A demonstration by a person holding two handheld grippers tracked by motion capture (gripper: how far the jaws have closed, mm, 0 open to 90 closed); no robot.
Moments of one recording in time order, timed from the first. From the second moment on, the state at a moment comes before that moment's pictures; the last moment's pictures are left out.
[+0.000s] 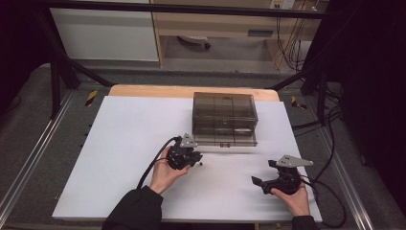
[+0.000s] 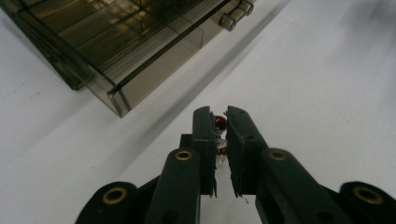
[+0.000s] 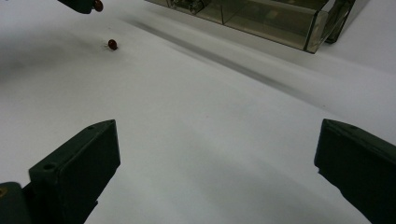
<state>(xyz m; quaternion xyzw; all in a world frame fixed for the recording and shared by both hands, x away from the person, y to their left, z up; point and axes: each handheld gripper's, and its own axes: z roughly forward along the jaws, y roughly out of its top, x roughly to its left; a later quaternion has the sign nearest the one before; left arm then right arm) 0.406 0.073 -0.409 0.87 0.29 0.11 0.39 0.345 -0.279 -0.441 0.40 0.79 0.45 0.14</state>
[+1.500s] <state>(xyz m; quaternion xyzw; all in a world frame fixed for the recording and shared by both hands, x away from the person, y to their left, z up) 0.443 -0.027 -0.372 0.87 0.27 0.12 0.39 0.345 -0.280 -0.441 0.40 0.79 0.45 0.14</state>
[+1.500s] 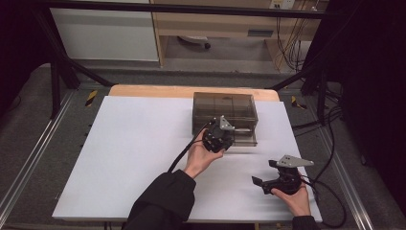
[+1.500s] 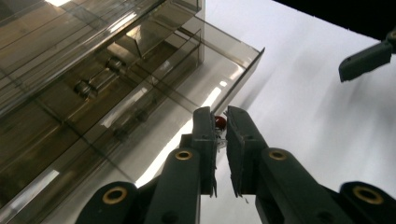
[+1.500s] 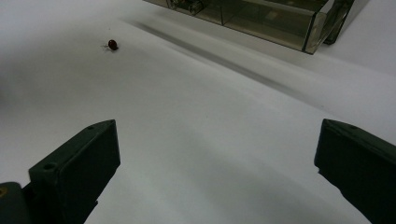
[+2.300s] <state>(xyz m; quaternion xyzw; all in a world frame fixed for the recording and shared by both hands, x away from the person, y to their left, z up) 0.471 -0.065 -0.387 0.87 0.28 0.13 0.37 0.345 -0.281 -0.441 0.40 0.79 0.45 0.14</state>
